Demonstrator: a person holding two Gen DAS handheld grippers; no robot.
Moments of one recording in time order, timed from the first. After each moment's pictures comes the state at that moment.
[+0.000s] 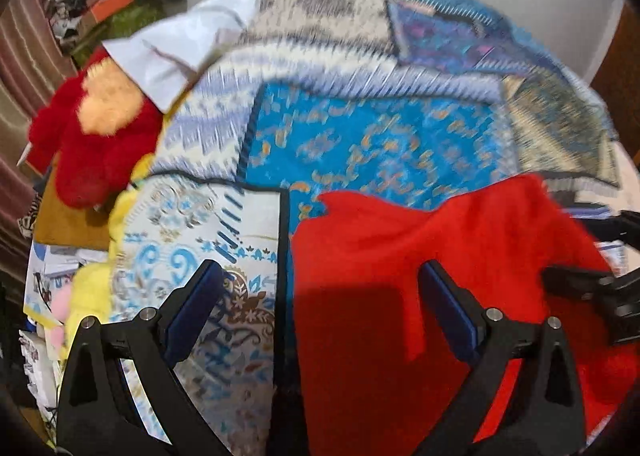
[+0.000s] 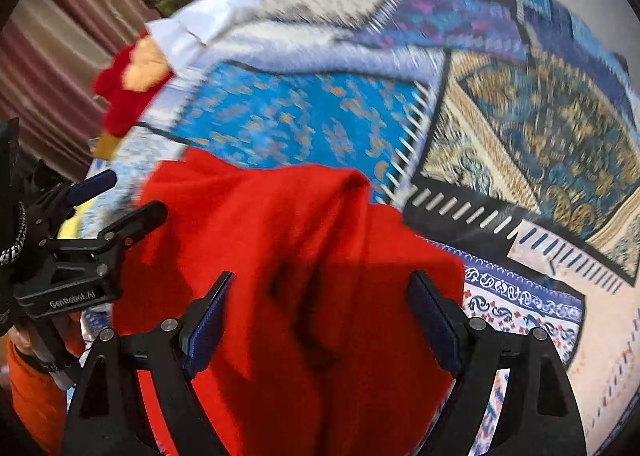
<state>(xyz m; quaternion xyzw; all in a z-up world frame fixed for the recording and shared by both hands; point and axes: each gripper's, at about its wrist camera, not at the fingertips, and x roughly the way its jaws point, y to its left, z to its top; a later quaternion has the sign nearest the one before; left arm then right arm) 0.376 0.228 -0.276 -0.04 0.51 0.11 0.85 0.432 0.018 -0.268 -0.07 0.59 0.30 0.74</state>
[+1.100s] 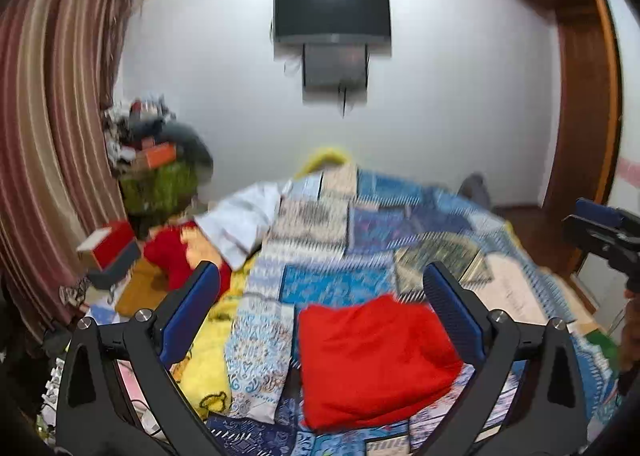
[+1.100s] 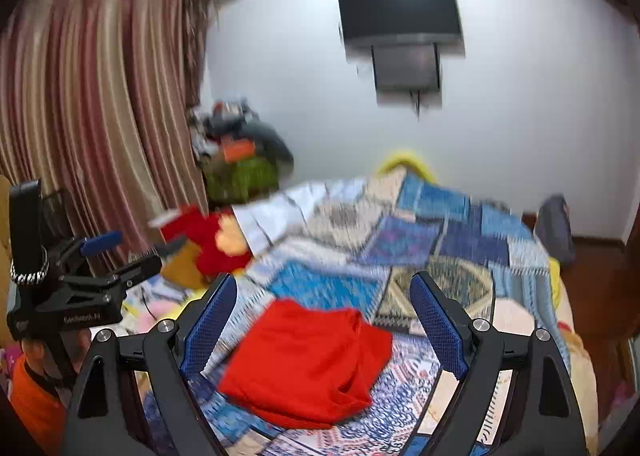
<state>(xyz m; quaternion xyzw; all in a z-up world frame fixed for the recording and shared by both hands) 0.113 0.140 -0.007 -0.01 0.18 0.10 0.98 0.181 -0.111 0.018 -0.01 0.20 0.32 0.93</state>
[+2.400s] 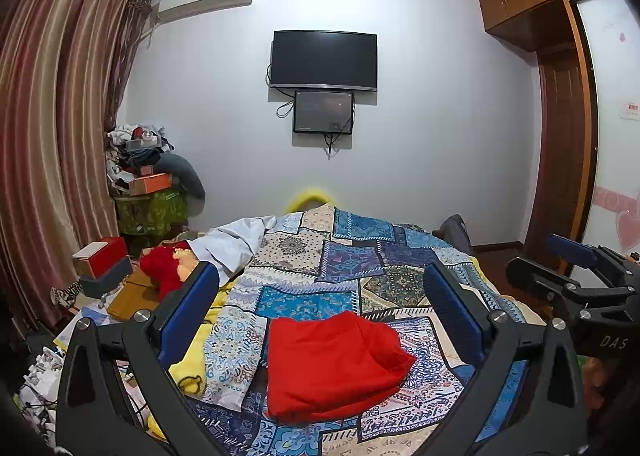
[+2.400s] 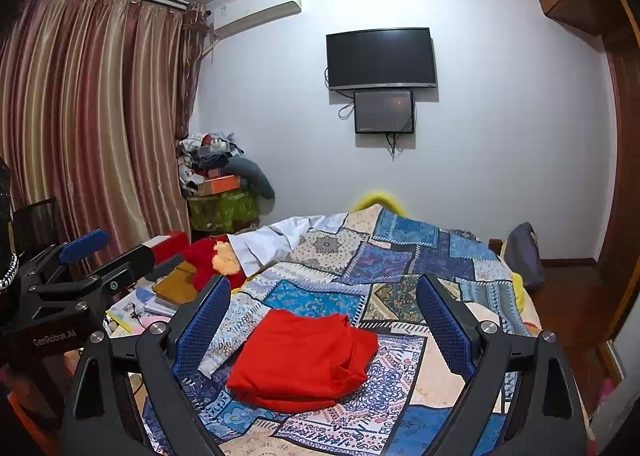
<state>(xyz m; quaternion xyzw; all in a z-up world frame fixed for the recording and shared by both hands) 0.036 0.092 -0.007 -0.03 0.11 0.09 0.99 0.078 -0.122 0.015 -0.01 0.15 0.27 0.95</state>
